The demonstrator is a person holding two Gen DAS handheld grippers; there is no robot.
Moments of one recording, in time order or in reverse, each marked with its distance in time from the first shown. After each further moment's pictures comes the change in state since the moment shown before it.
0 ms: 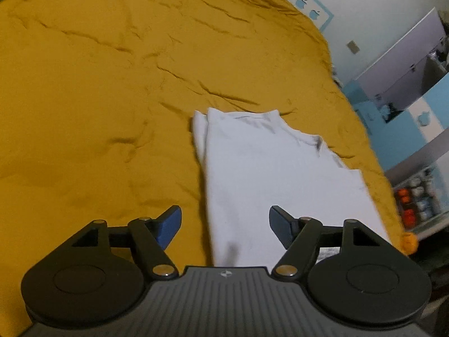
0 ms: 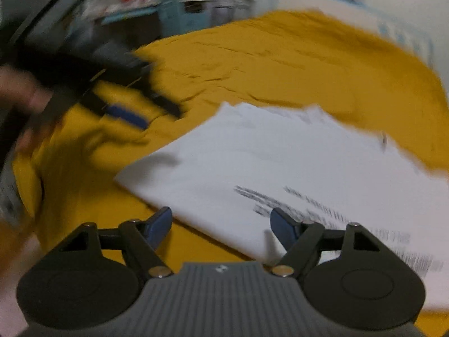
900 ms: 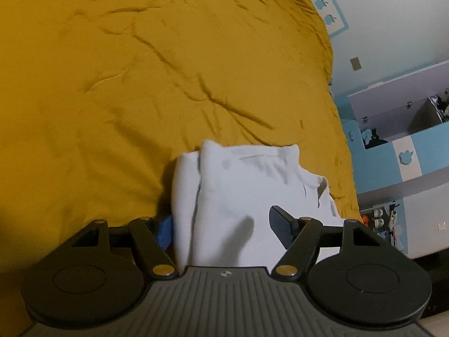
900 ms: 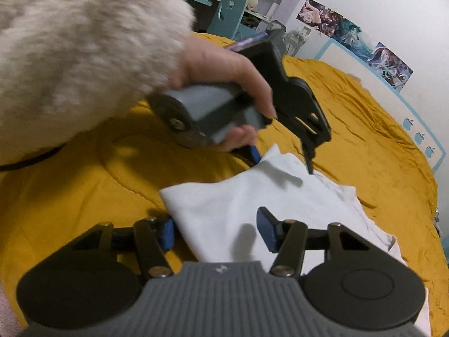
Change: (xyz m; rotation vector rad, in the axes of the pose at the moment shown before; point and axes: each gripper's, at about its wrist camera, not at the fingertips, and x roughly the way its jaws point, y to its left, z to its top) left arm 0.141 0.045 0.080 -0.201 0.097 -0.166; right arm 0.050 0.073 0.020 -0.270 -0.057 -0.054
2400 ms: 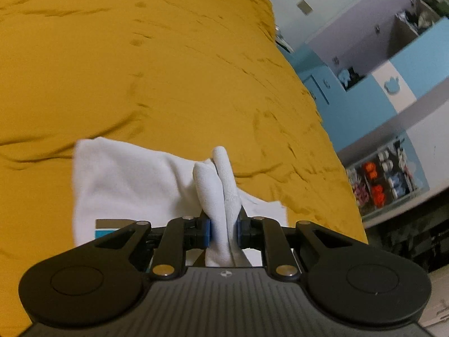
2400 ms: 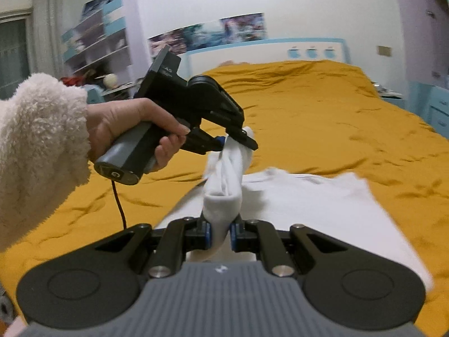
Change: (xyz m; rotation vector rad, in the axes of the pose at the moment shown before) left arm 0.116 -0.263 -0.030 0.328 0.065 0.062; right arm -0.144 -0.220 -0.152 0.777 -0.196 -0.161
